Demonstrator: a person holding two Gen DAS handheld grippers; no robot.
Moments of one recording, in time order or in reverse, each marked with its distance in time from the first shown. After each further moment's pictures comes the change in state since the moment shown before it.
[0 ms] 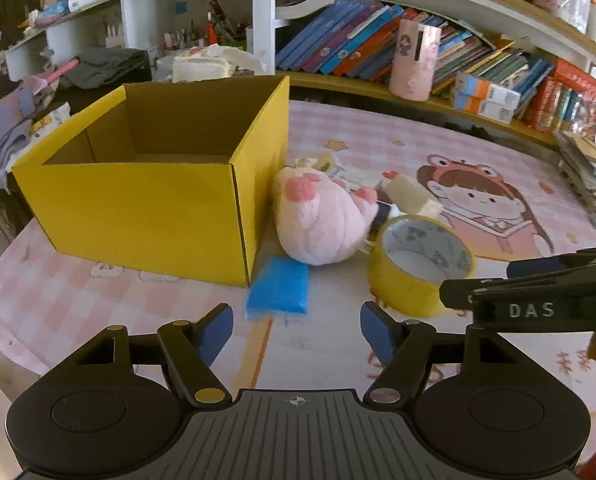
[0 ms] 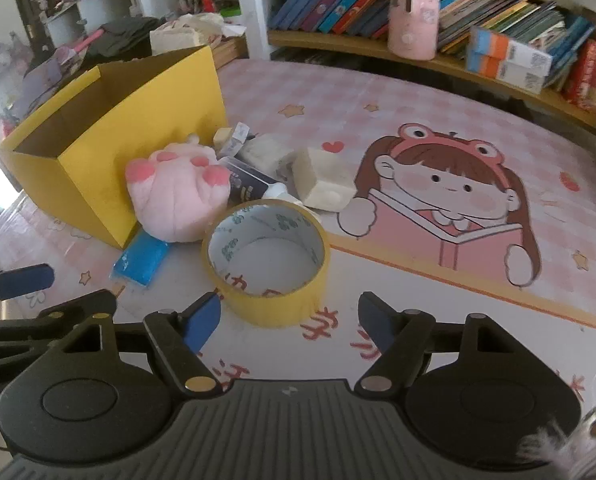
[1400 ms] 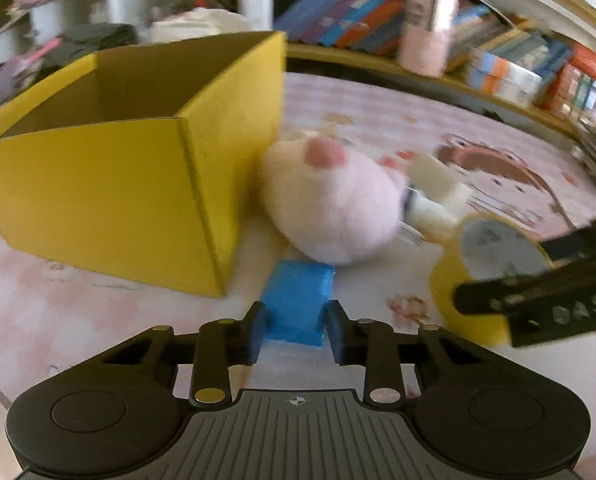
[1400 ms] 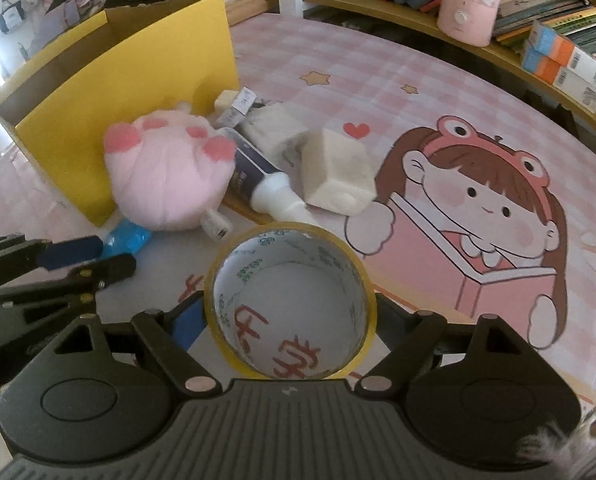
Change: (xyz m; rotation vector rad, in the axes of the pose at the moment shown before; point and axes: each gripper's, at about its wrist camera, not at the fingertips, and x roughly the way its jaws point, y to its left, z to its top) left arm 0.062 -0.005 0.003 -0.002 0.052 -0.033; right arm 0.048 -0.015 0.029 -0.144 0.134 0.032
